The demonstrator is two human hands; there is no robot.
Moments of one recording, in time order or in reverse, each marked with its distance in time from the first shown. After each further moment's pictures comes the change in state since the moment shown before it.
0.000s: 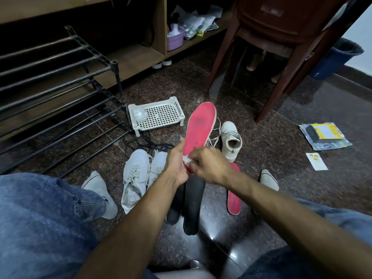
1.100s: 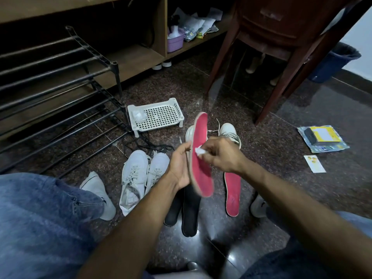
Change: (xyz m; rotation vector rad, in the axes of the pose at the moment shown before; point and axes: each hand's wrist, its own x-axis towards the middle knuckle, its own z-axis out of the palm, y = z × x) left_hand -0.009 -0.006 0.003 0.086 -0.175 -0.016; right_hand 0.003 0.044 -0.022 0.210 0.038 -0.031
